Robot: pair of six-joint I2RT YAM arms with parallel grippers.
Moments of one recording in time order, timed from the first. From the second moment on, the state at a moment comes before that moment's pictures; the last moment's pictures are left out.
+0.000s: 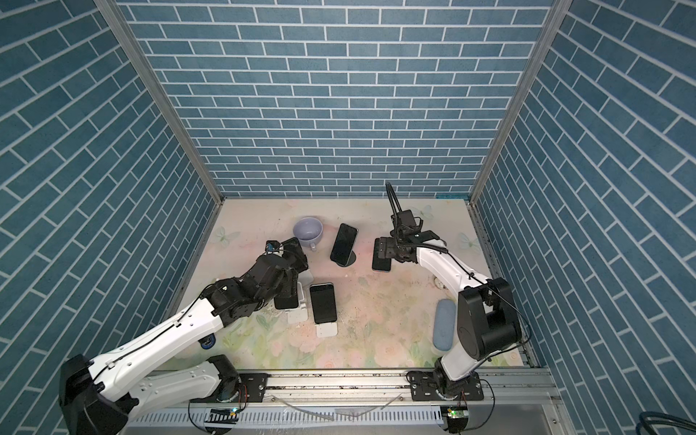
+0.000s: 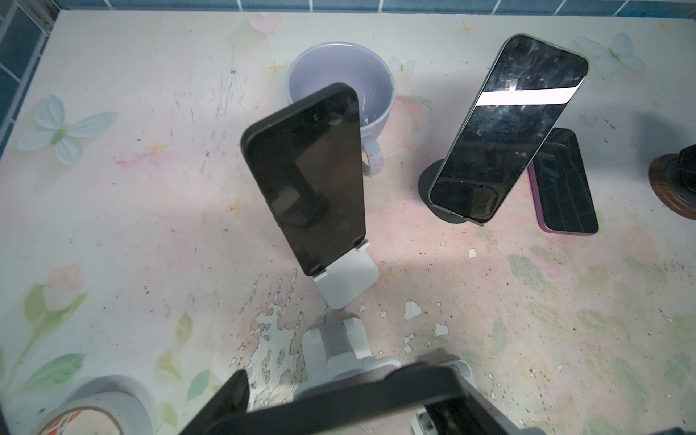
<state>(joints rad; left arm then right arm) -0.76 1.06 0.89 -0.70 -0.42 -0.56 0.41 1.59 1.18 -0.58 0.06 0.36</state>
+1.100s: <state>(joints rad) -0.34 1.09 0.78 -0.65 -0.30 -0.45 0.41 1.64 1.18 -0.58 0.03 0.36</state>
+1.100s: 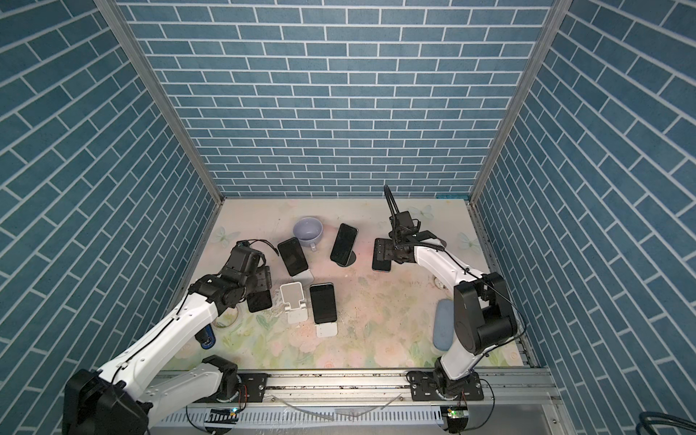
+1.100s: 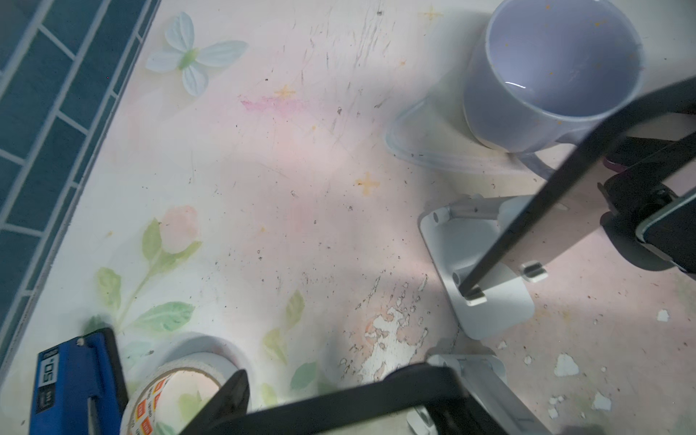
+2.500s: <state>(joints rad) -0.11 1.87 1.18 -0.55 0.00 -0.36 0.41 1.66 1.20 -0.58 0.03 0.36</state>
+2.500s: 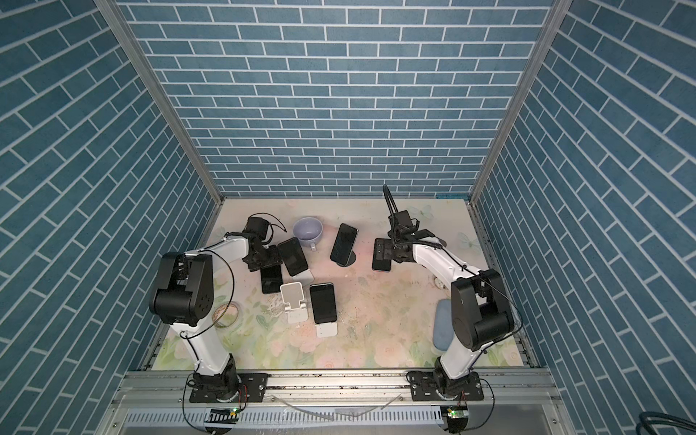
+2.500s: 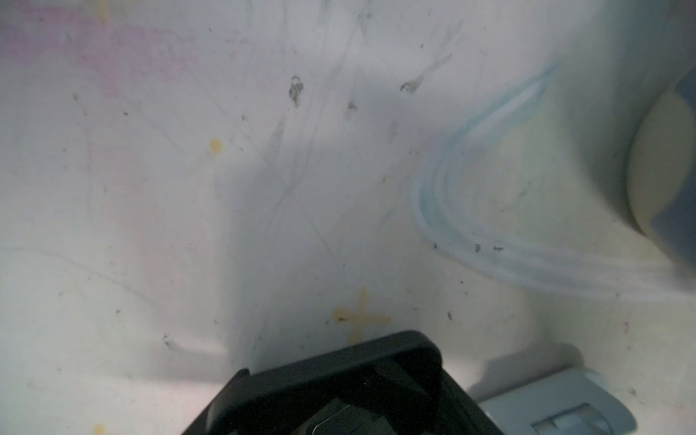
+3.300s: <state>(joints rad) -0.10 1.91 1.22 -0.53 0.03 -0.33 0.41 1.66 1.20 -0.59 0.03 0.36</state>
